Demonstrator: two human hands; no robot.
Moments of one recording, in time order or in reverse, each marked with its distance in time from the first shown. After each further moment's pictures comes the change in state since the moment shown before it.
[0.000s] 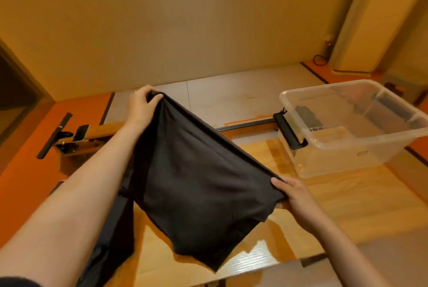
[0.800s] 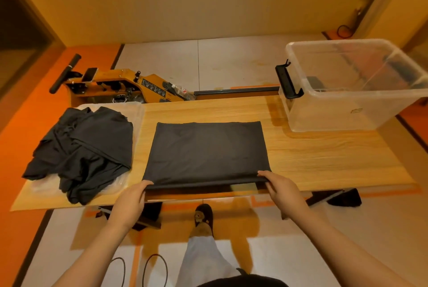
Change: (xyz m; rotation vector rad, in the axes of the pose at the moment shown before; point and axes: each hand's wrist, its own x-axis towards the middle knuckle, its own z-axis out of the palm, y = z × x) left_hand -0.390 -0.105 0.019 0.326 -0.428 -0.249; right_hand -0.050 0.139 -0.062 -1.225 -0.023 -0.336
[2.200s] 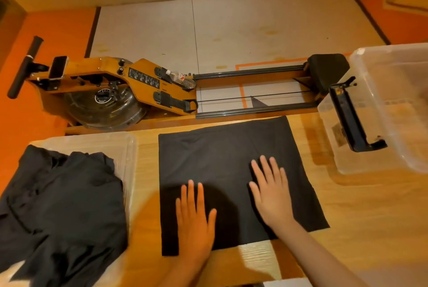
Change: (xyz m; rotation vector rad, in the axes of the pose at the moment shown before) left_hand 0.151 0.080 0.082 0.100 -0.094 -0.023; right_hand 0.207 -0.030 0.077 -0.287 -0.013 0.162
